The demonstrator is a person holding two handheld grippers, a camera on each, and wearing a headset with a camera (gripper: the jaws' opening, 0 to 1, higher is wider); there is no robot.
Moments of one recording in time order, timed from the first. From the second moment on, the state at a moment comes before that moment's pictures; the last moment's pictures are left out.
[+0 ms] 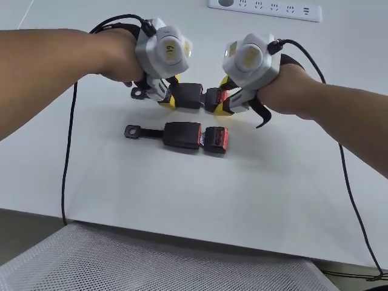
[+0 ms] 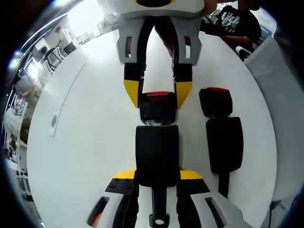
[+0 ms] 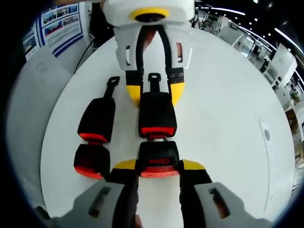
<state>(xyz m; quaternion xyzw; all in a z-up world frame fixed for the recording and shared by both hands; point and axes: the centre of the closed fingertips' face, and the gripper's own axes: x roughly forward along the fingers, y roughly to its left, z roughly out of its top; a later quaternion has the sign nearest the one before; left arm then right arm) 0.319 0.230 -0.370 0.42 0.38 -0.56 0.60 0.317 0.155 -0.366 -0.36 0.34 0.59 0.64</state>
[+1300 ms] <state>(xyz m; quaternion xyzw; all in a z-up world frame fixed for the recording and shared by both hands) 0.326 0.233 -0.375 0.41 0.39 -0.56 0.61 0.311 0.087 -0.367 -0.36 0.35 0.57 0.65</state>
